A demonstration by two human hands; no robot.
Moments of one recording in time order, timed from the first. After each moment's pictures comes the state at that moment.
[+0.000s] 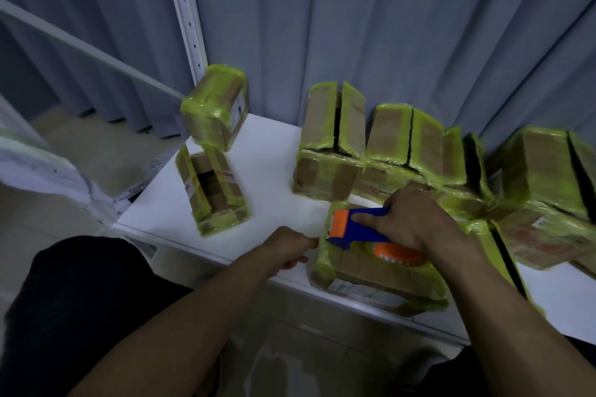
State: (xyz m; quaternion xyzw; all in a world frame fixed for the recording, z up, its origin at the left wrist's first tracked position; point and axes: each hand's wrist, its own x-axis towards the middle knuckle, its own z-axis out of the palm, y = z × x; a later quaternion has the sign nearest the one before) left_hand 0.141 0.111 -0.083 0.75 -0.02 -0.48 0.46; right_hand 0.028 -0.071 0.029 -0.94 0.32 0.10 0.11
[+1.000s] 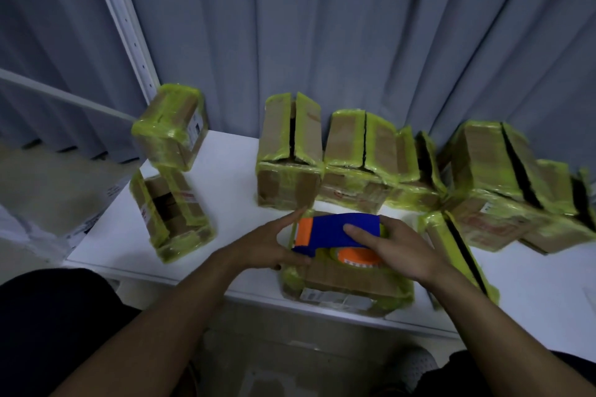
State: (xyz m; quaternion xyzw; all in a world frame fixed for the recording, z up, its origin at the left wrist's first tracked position) left_hand 0.154 0.092 -0.058 0.72 -0.38 -0.45 0.37; right_hand -0.043 -0.082 0.018 -0.81 0.35 0.00 0.47
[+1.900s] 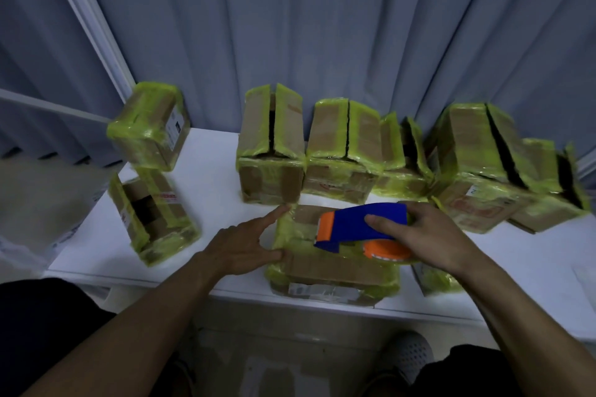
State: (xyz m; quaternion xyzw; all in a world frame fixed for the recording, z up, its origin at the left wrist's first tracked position) left_hand 0.154 0.098 -0.059 0.82 -0.48 -0.27 0.15; right_hand -0.085 -0.111 0.043 -0.84 0.39 -0.05 0.38
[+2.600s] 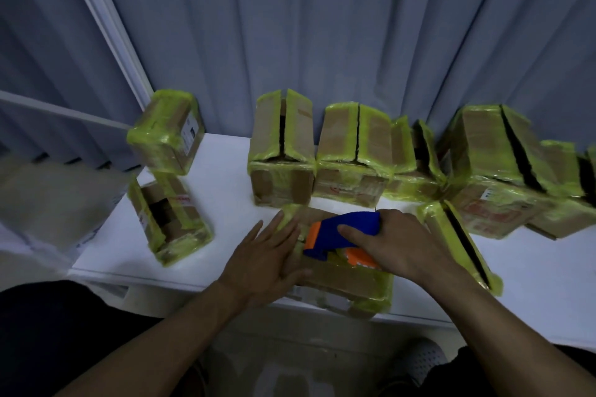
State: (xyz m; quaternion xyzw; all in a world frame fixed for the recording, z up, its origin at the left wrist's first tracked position) left_hand 0.118 0.111 -0.075 0.81 -0.59 -0.04 0.06; right_hand -0.050 -0.077 0.030 -0.90 0.37 0.01 0.23
